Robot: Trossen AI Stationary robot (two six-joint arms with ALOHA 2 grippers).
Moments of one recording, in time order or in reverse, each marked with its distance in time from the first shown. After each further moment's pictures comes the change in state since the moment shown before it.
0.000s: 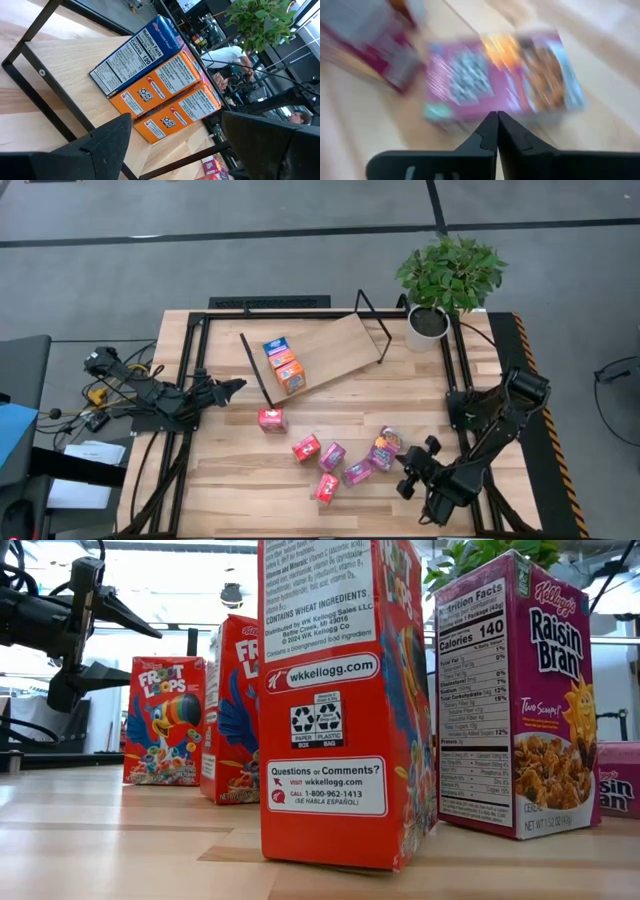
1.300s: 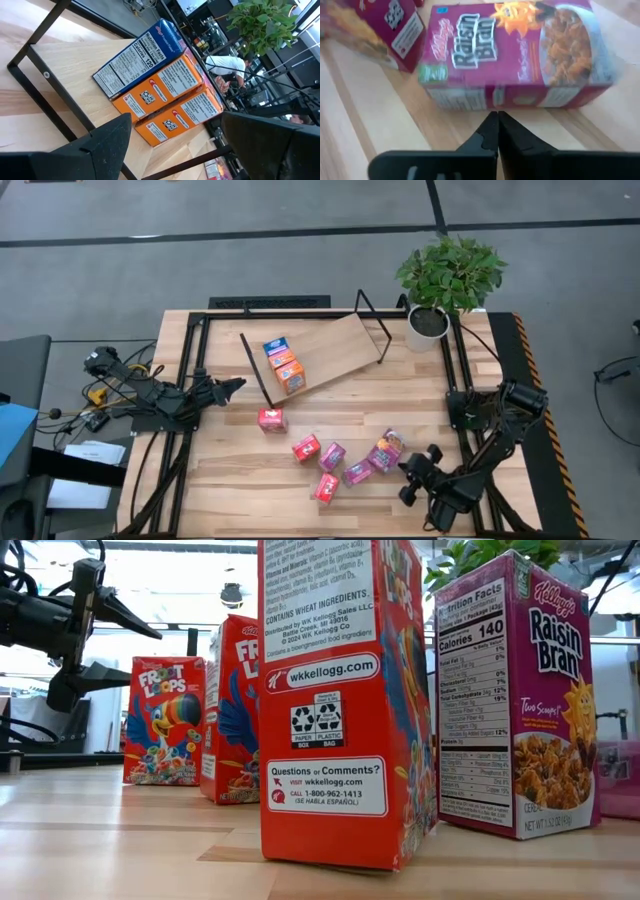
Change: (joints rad) left arm 0.000 0.000 0.000 -0.003 -0.018 -0.008; right arm 0.063 0.096 -0.014 0.081 -0.040 0.119
